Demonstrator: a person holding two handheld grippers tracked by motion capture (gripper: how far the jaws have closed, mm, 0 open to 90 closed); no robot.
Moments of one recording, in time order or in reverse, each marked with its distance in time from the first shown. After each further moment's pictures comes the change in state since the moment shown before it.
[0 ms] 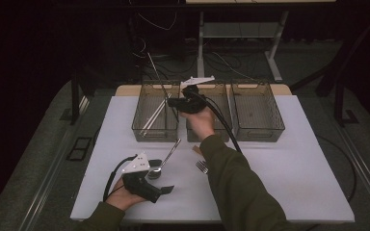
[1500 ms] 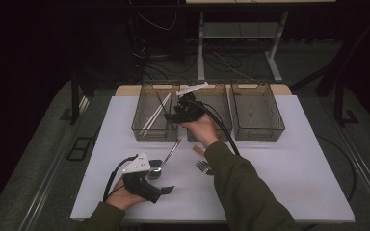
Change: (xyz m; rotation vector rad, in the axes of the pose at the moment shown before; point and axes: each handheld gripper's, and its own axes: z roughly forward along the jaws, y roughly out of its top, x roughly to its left) left arm 0.000 -0.001 0.002 0.000 0.005 0.000; right arm 0.010 -0.016 0.003 0.142 -0.018 -0.051
